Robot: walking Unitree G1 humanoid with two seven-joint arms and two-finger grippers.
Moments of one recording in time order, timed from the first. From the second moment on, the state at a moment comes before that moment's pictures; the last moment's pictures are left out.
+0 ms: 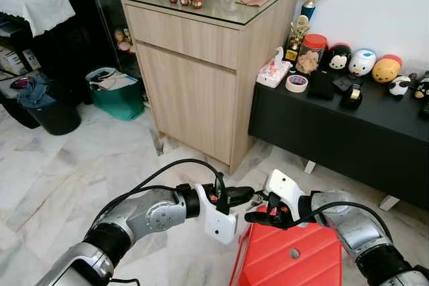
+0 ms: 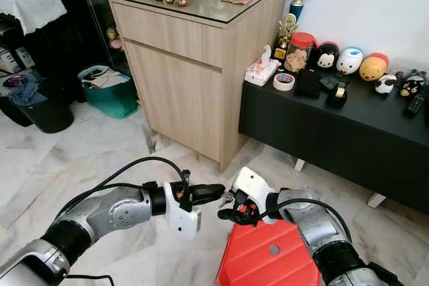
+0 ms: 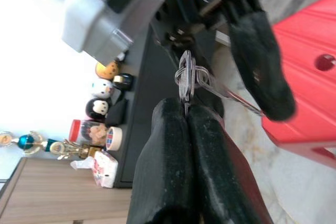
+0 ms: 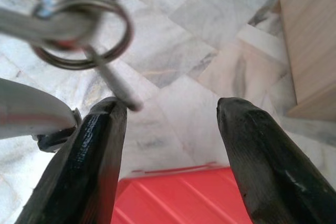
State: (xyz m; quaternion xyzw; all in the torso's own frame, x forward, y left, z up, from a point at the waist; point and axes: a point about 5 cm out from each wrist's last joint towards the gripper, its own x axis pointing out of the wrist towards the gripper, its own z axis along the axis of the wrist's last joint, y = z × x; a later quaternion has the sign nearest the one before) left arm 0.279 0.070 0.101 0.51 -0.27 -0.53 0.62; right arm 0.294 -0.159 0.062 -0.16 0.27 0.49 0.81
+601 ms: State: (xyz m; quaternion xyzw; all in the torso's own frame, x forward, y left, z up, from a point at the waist) left arm 0.290 0.130 0.057 0.42 -0.04 -0.45 0.79; right arm 0.286 -0.217 0.030 -0.12 0.34 0.32 0.88
